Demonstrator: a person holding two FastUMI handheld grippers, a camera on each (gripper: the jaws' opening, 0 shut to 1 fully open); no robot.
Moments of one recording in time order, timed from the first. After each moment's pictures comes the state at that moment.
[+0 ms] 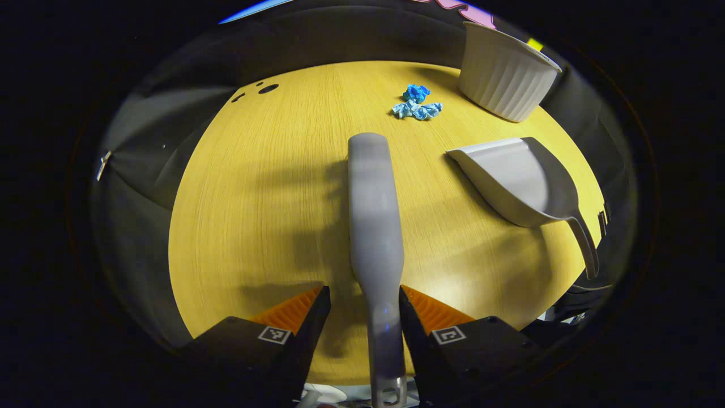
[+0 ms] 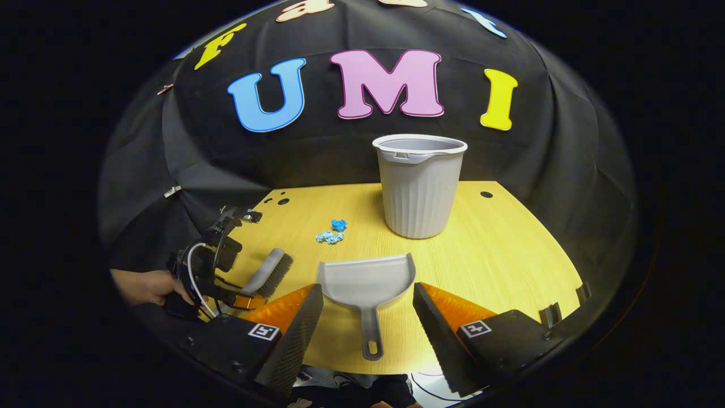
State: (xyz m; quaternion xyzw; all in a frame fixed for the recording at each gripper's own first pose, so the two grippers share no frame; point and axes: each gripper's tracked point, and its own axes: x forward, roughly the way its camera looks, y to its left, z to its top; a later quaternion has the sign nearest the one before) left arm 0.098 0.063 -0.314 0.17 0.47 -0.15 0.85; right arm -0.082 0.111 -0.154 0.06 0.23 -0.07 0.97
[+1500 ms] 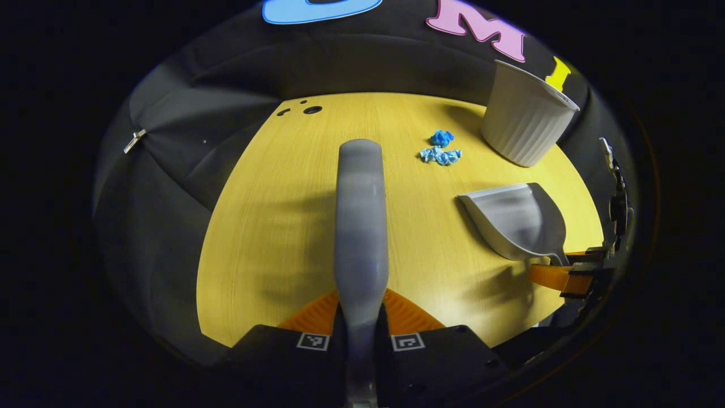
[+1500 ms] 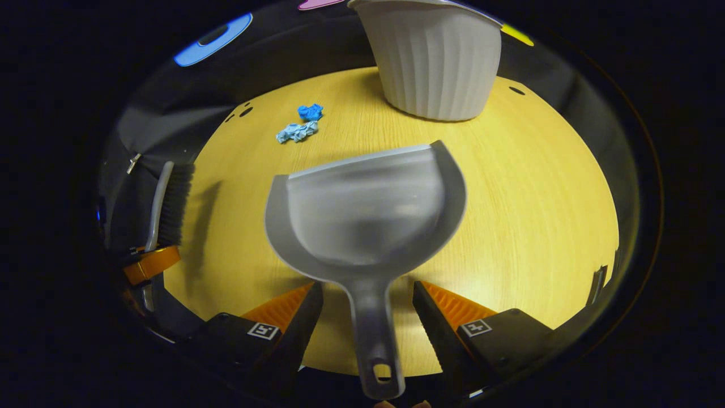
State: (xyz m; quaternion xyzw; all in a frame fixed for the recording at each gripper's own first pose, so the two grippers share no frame) left arm 0.087 0.081 -0.255 0.11 0.42 -0.09 0.90; right arm -0.031 0.121 -0.334 0.12 0.50 -0.05 0.86
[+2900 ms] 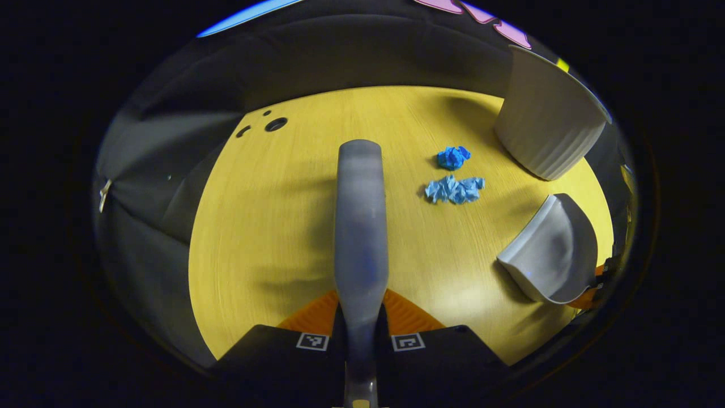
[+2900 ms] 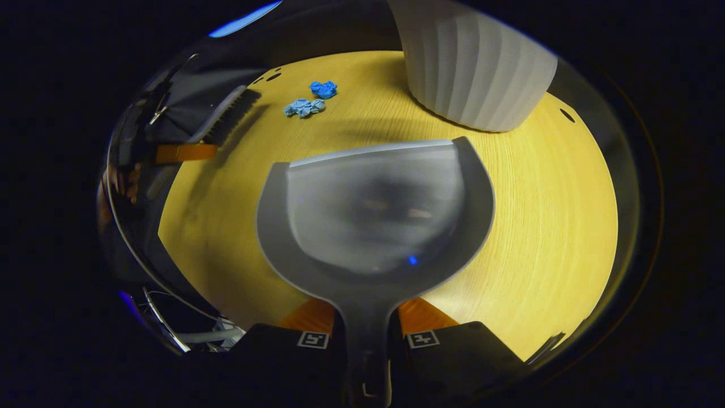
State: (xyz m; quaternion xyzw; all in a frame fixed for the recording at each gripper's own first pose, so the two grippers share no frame) left arm 0.229 0.018 -0.263 0.17 0.44 -0.13 0.87; right arm -0.023 0.051 -0.336 0.02 0.55 0.07 0.83
